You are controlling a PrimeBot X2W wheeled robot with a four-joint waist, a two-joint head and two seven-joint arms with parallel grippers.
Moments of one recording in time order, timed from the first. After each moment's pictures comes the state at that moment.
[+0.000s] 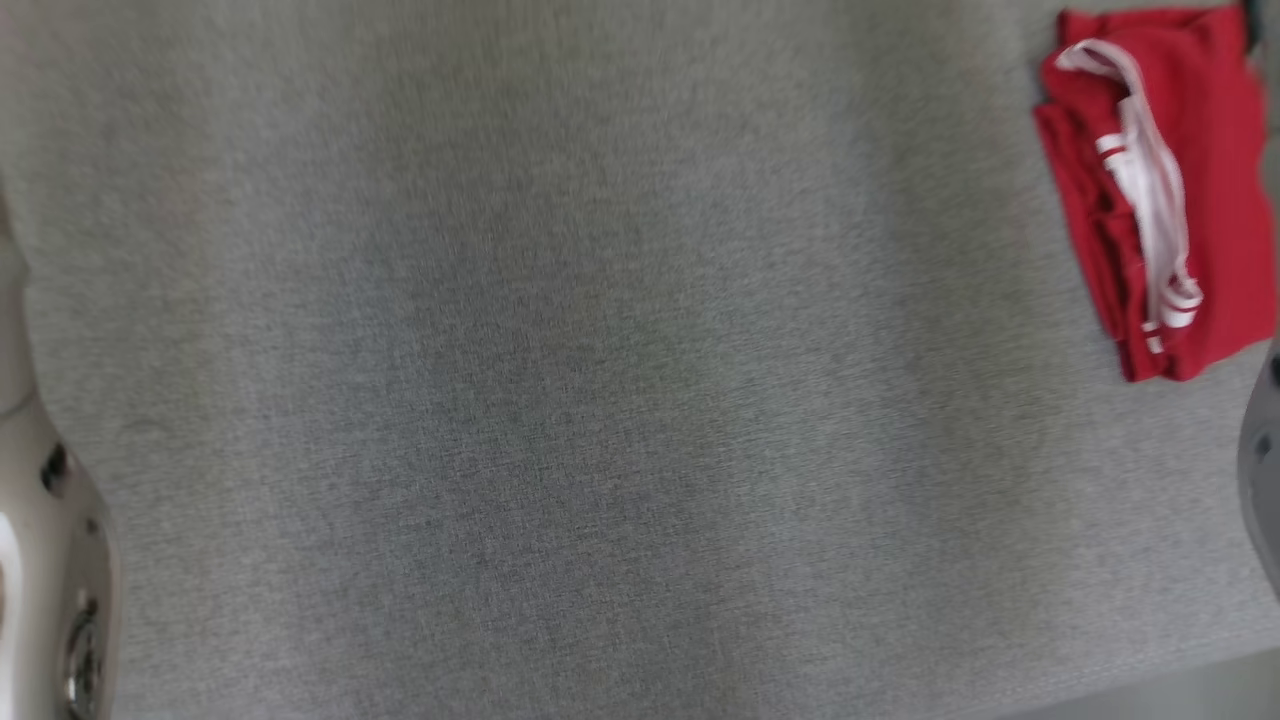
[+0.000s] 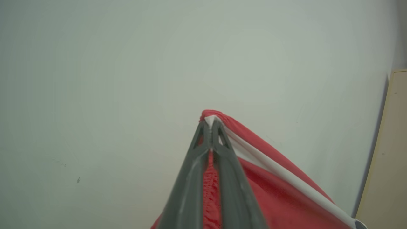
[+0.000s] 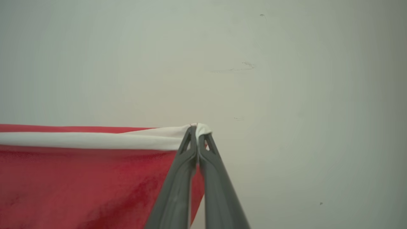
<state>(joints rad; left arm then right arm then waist) -1.44 0.19 -0.04 0.35 -0.72 -0.07 -0.20 -1.52 -0.16 0.13 0.63 0.39 0.13 -0.25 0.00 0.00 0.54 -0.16</state>
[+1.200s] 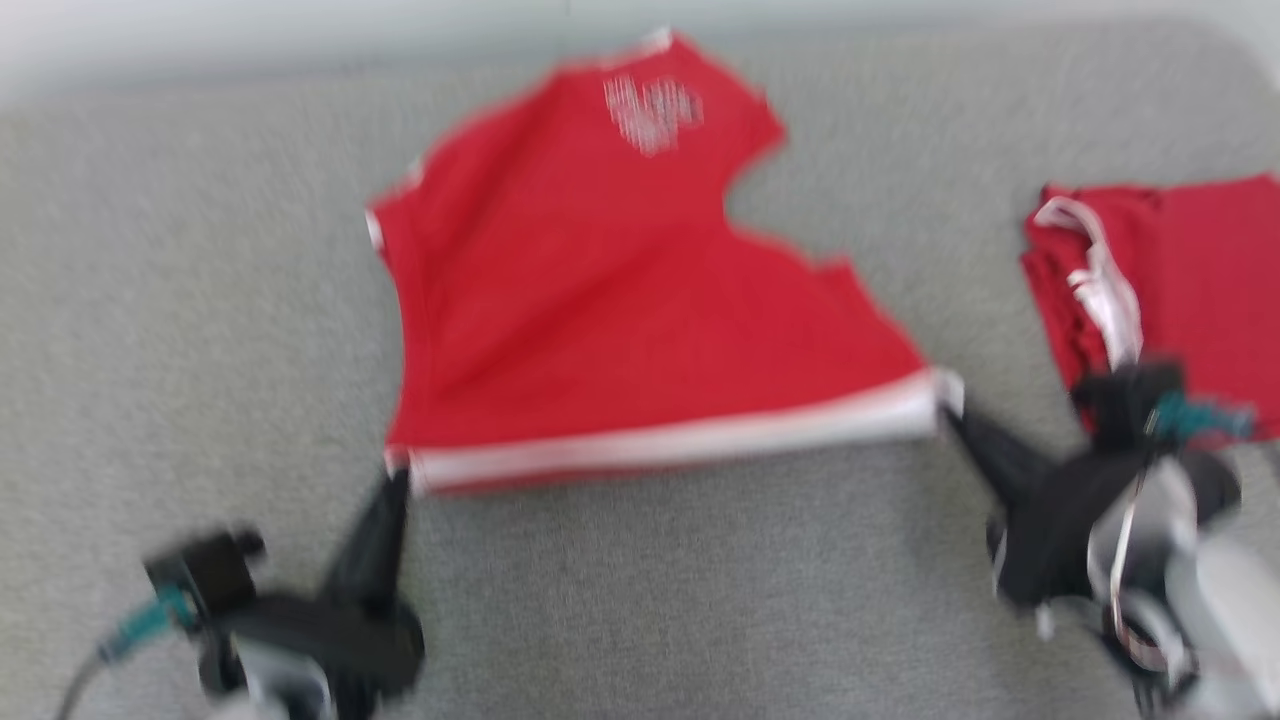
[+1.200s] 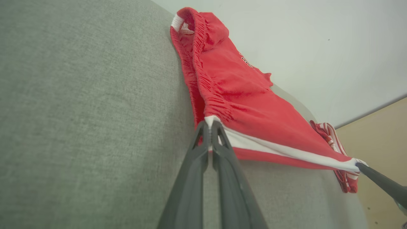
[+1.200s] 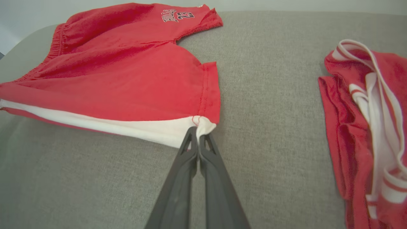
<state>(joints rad) -0.29 0.25 -0.32 0.25 -0.91 -0.07 -0.17 -0.40 -0.45 0.34 0.14 0.62 0.13 0.30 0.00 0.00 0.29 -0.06</state>
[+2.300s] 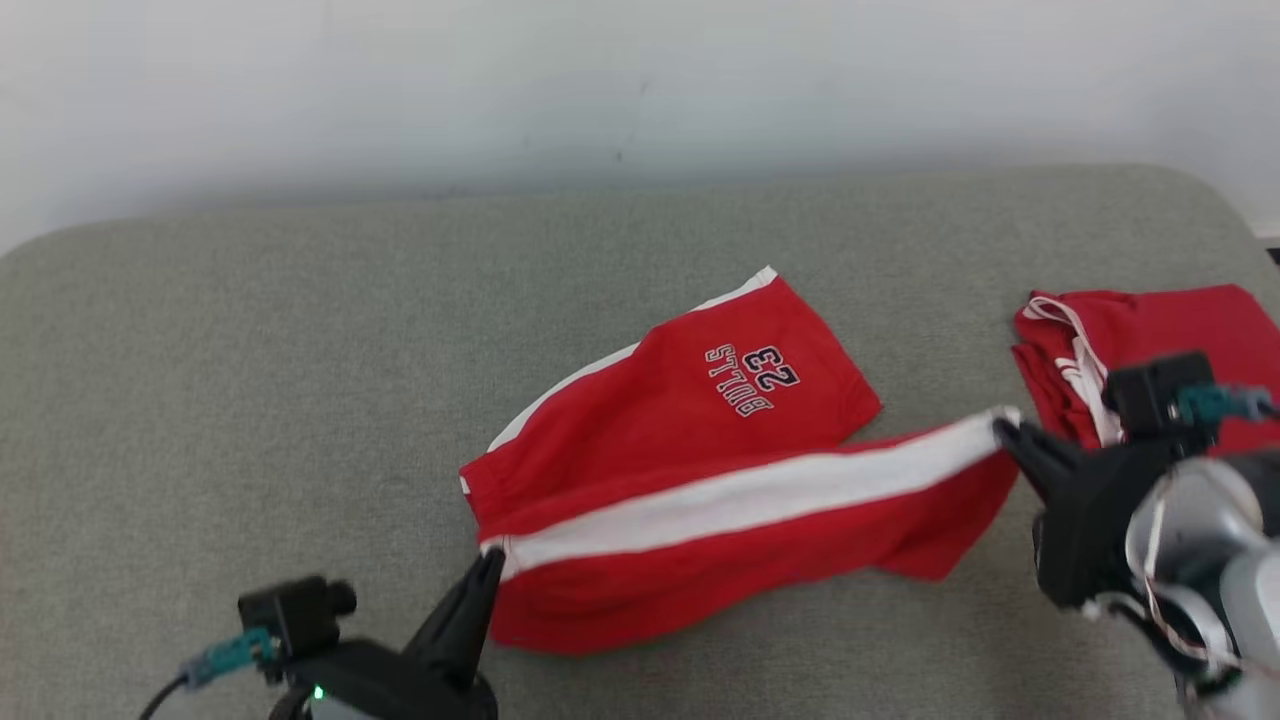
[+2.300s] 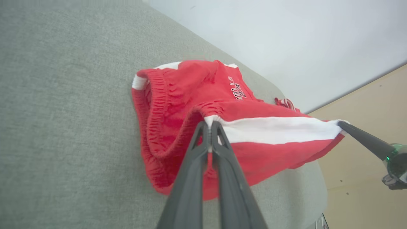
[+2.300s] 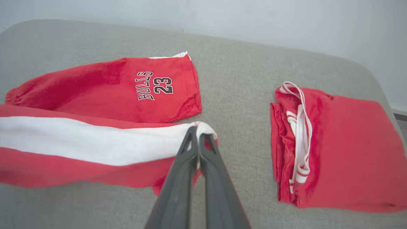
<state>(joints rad) -0.07 0.27 -0.41 -0.03 -0.92 0.10 0.04 -0.23 -0.38 0.12 -0.06 0.43 0.13 0.66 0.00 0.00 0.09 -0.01</state>
